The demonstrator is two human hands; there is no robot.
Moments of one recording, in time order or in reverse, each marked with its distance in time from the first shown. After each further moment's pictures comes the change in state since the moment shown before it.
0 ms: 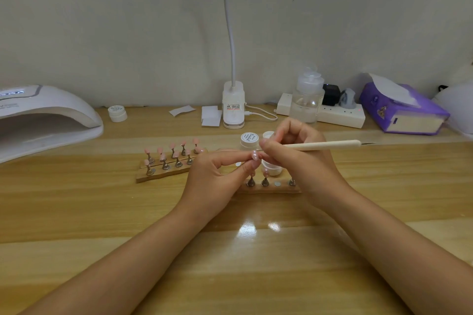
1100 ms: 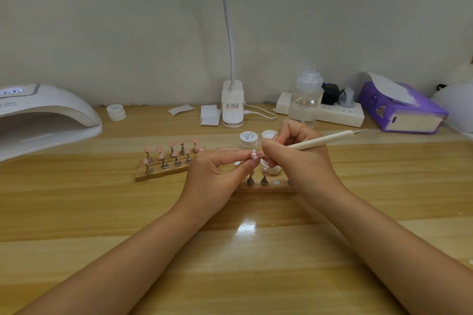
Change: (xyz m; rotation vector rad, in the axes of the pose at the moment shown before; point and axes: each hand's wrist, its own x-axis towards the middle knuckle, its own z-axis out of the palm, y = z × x) left_hand 0.001 -0.002 0.001 0.028 0.007 0.047; right_hand 0.000 0.003 0.004 -0.036 0.047 -0.021
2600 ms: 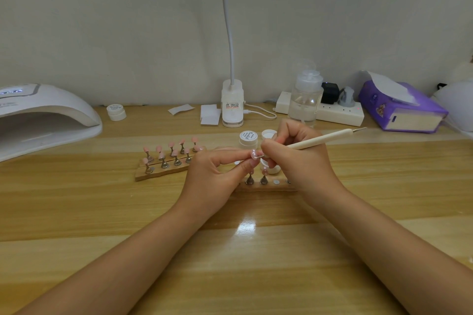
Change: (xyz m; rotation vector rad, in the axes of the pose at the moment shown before) left_hand -0.001 0.002 0.000 -0.016 -0.008 -0.047; right_hand 0.000 0.002 0.001 -0.003 0.006 -0.020
